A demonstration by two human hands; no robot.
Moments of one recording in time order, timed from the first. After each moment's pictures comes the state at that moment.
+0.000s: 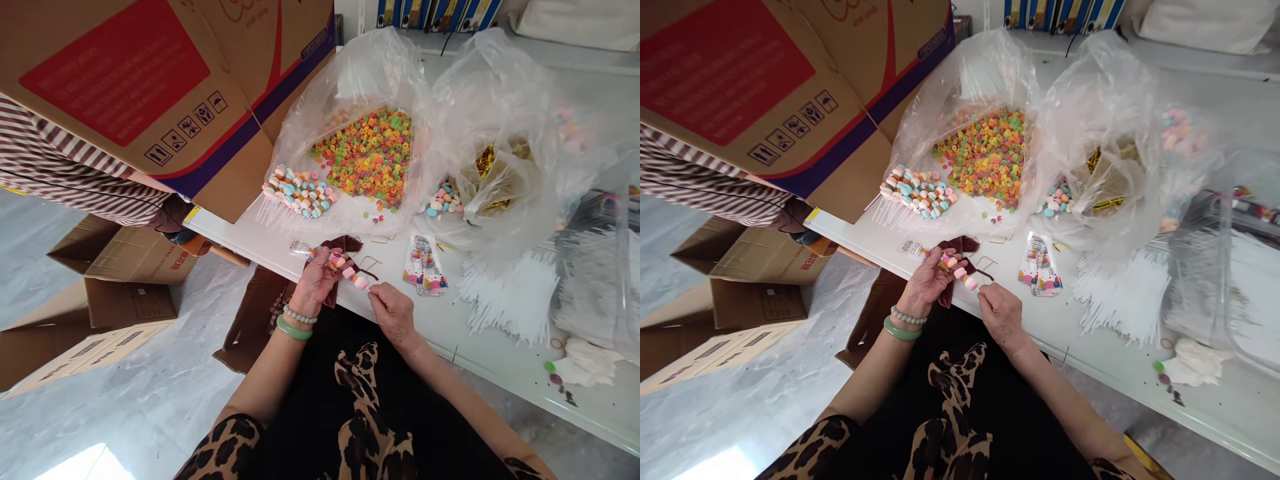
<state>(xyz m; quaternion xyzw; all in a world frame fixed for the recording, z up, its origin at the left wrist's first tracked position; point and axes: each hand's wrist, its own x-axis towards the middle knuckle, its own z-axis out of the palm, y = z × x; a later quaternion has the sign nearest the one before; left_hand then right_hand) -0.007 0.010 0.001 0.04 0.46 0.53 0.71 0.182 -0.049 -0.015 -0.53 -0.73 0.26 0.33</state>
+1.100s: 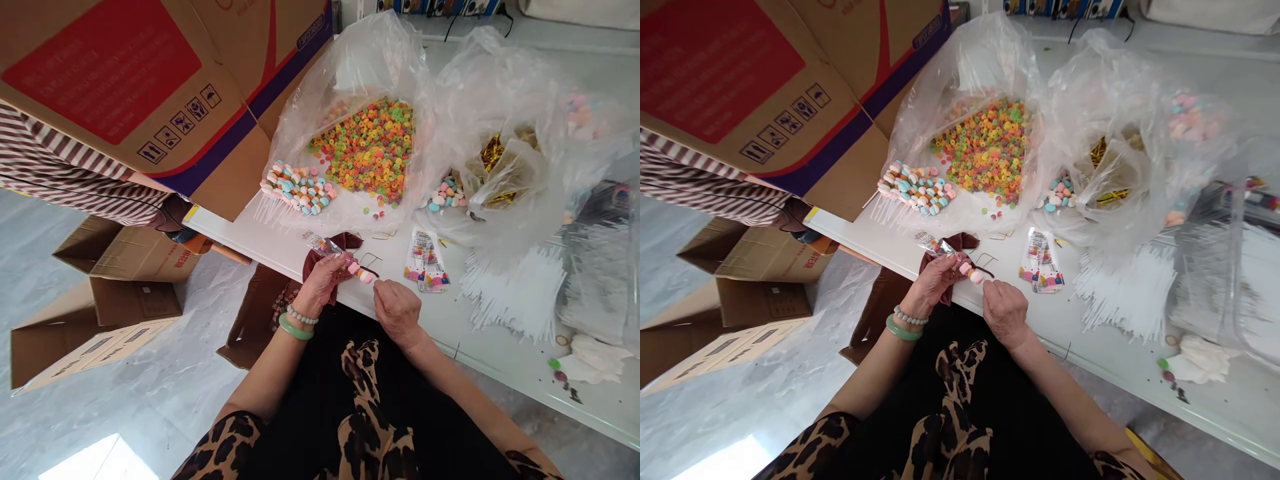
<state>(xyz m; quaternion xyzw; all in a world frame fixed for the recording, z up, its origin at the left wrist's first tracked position) 0.001 0.000 -0.012 0.17 0.48 0.48 0.71 0.185 -0.046 -0.015 -0.52 -0.80 0.02 0.29</state>
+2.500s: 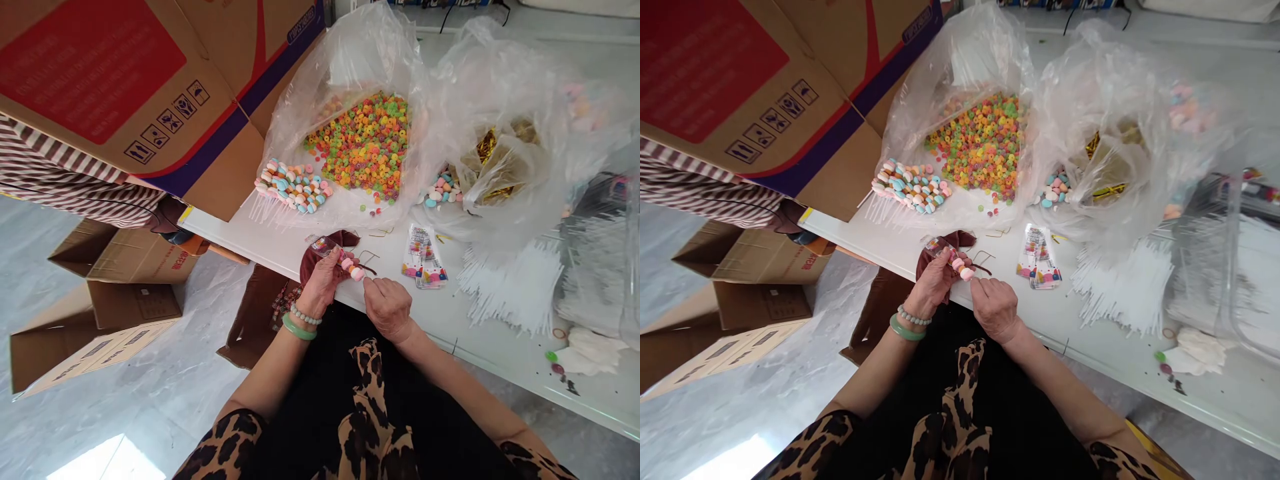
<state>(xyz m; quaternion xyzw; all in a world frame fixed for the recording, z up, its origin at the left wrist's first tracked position) 0.013 0.001 -0.009 0.13 0.46 0.51 0.71 0.173 -0.042 -0.013 -0.48 -0.81 -0.01 0.33</state>
